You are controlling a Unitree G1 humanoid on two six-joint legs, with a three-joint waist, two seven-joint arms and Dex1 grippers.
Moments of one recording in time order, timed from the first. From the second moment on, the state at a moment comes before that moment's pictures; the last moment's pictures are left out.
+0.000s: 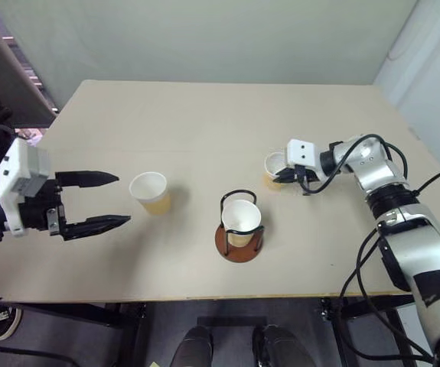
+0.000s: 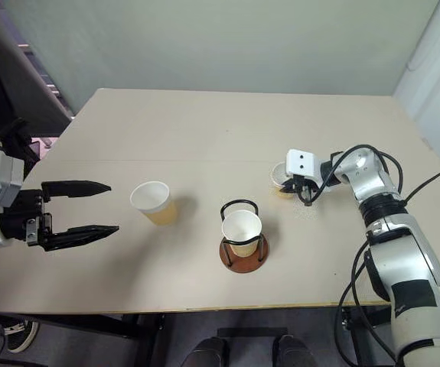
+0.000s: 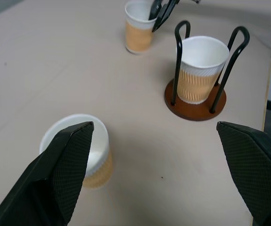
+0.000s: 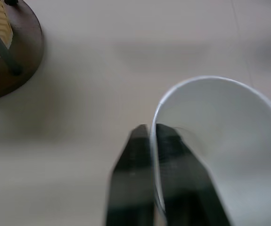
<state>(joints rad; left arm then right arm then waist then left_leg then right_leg) -0.14 1.13 0.53 -0.20 -0.67 0.53 -1.32 -1.13 -0.54 0.32 0.94 -0.12 -0.22 1.27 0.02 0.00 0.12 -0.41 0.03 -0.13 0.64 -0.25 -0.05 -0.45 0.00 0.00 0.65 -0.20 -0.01</state>
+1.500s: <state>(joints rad) -0.19 1.13 0.44 -0.16 -0.65 0.51 -1.33 -0.72 -0.73 0.17 -0.42 0.53 0.68 1.16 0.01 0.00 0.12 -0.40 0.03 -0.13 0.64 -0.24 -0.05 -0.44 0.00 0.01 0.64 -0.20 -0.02</state>
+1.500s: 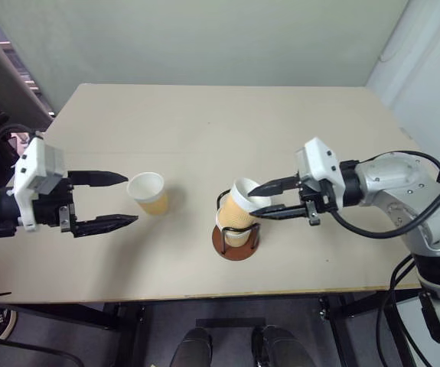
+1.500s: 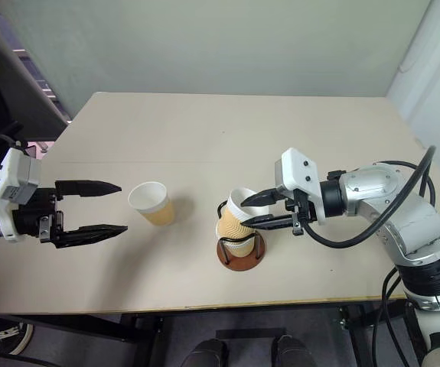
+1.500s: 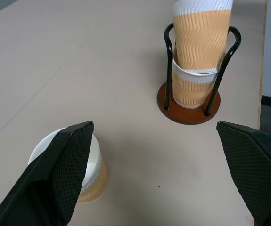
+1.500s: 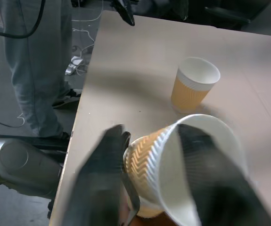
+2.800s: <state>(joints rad) -0.69 0.95 -0.15 0.31 -0.11 0.11 -1.38 -0.66 -0.83 -0.04 -0.40 0.68 0.67 1.15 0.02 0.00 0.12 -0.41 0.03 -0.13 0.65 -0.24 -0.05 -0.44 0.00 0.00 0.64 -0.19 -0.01</state>
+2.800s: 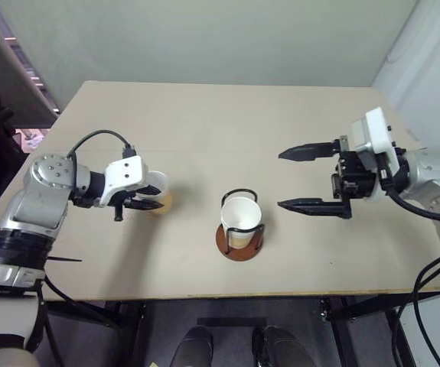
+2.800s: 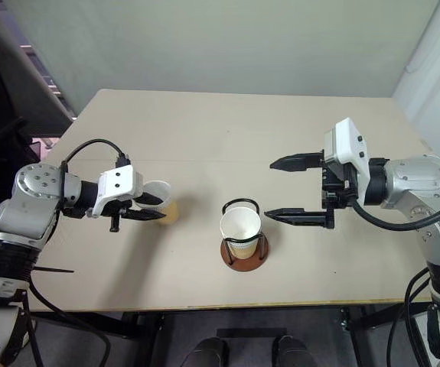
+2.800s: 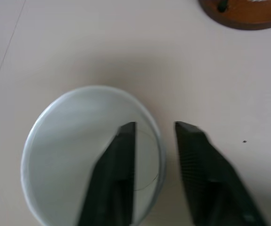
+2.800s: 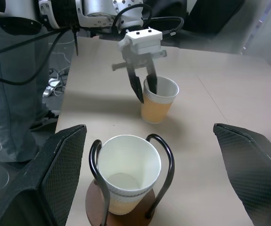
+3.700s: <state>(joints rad) -1.04 0.77 -0.29 0.08 -0.48 0.18 -1.57 -0.47 -1.00 -0.23 -0.53 0.74 0.69 1.08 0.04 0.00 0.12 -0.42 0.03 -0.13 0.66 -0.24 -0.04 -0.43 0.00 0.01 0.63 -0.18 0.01</state>
